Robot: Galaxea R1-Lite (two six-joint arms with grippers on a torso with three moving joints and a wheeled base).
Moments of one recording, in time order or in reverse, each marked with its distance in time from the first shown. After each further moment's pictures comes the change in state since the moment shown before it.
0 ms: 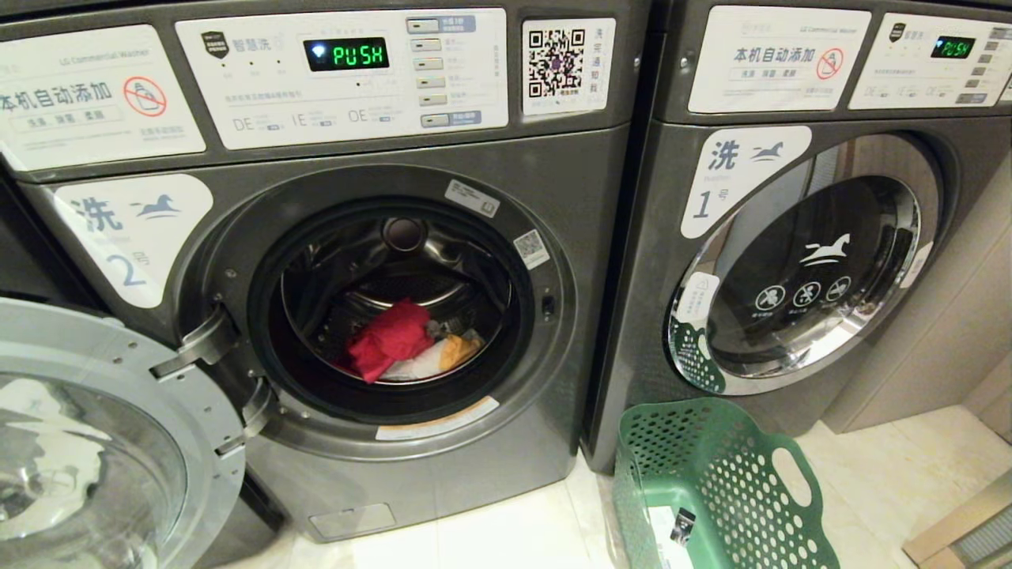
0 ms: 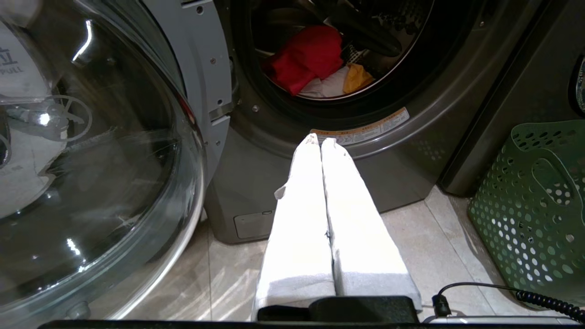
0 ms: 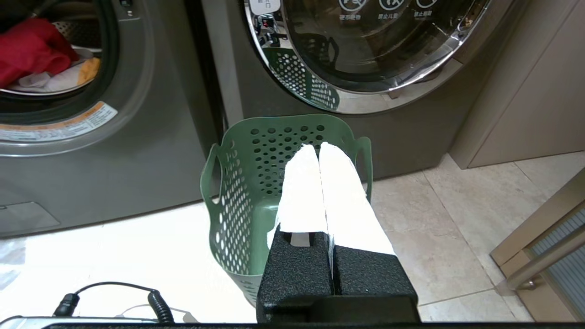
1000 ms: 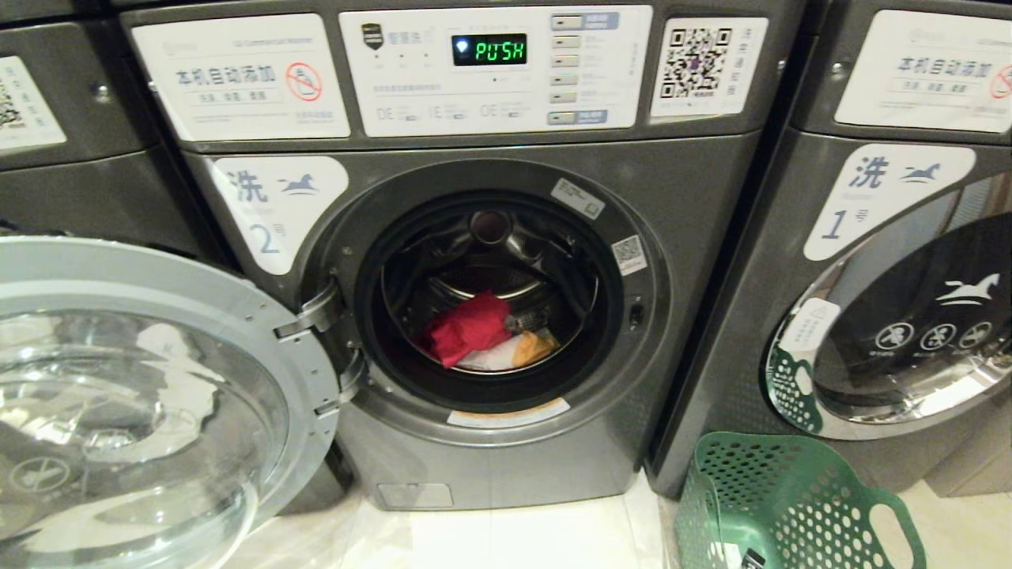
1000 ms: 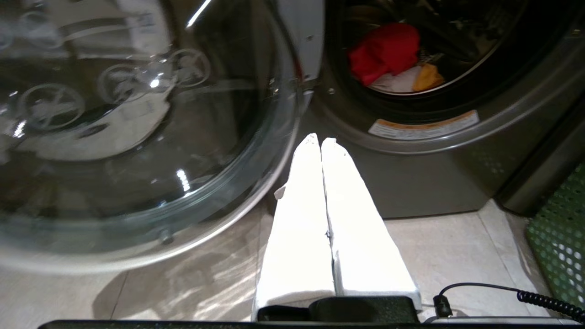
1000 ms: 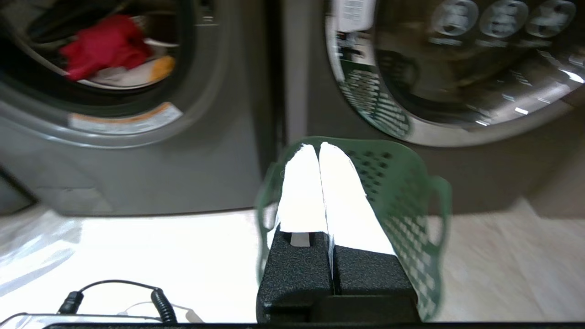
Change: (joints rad) left arm 0.000 0.000 0.000 0.000 0.000 0.001; right arm 0.000 0.000 0.000 0.000 0.000 0.000
